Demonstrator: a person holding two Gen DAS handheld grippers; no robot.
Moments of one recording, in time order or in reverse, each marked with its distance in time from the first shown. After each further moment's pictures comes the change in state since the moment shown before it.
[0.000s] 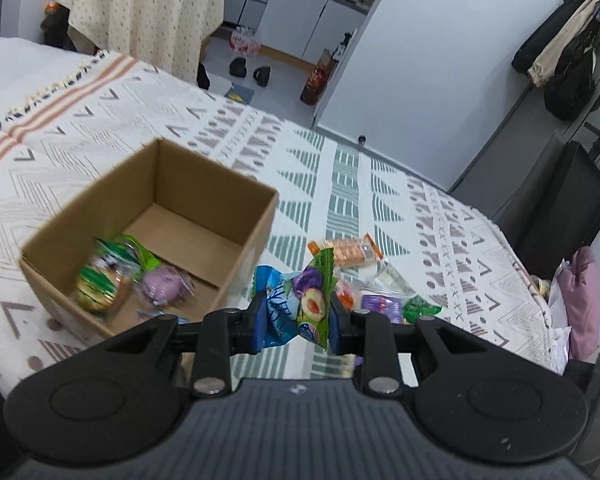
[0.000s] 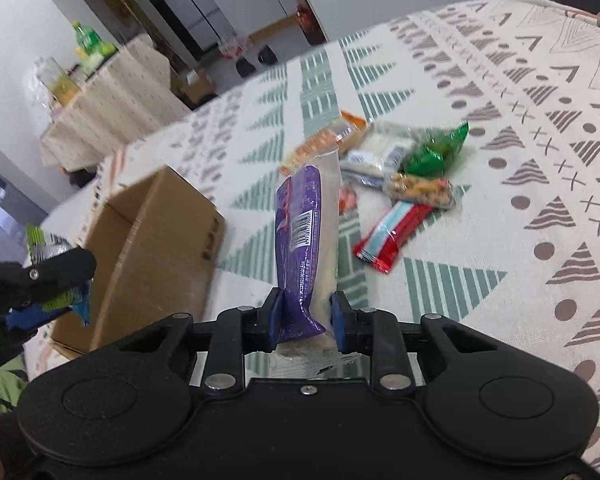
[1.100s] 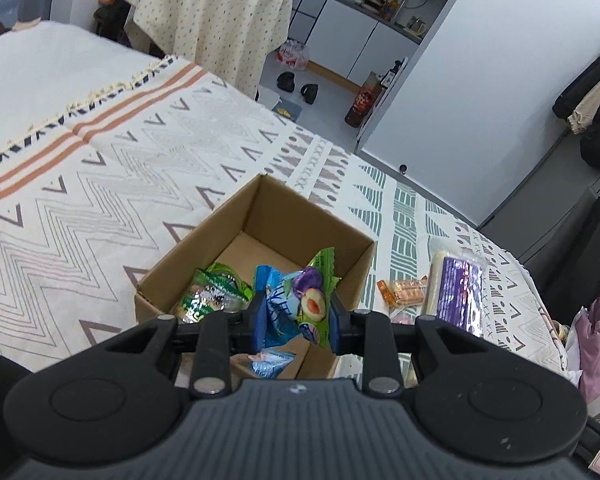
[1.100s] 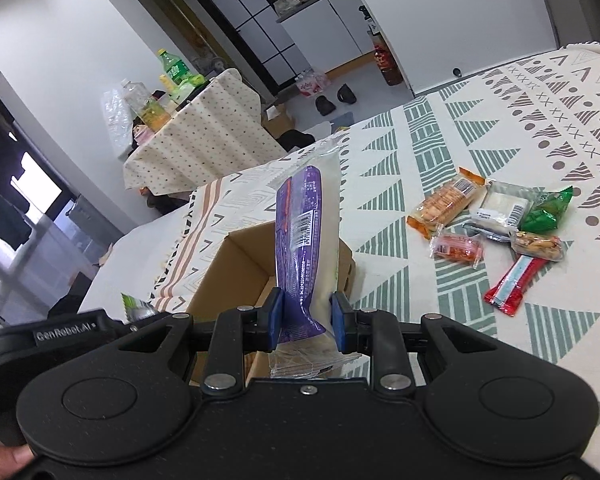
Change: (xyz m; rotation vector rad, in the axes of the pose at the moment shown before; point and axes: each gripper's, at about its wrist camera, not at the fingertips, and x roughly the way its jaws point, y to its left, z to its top) left arm -0.025 0.081 0.028 -0.118 -0.023 0.061; right arm -0.021 0.068 0.011 -0.060 -0.114 0.207
